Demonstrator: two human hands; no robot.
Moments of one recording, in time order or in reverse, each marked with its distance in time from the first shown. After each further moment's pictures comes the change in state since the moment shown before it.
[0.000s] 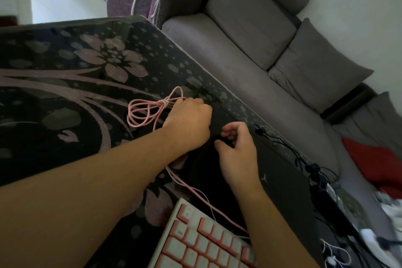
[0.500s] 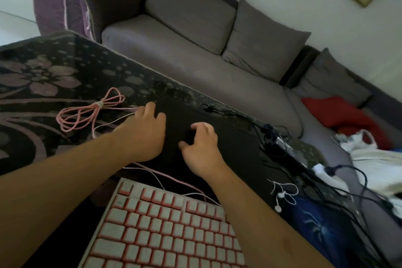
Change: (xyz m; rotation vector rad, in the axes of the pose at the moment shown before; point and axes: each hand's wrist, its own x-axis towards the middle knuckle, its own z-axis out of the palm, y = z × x) left_hand -0.048 0.055 -0.021 0.257 -0.357 0.134; right_hand -0.039 0.016 -0.066 -0.206 -0.164 0.182
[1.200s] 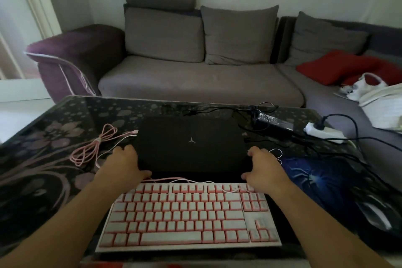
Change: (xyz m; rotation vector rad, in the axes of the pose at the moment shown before) left_hand -0.071 0.043 -0.004 -0.036 -0.036 -0.369; right_hand -0.115 0.160 -0.094 -0.176 0.104 0.250
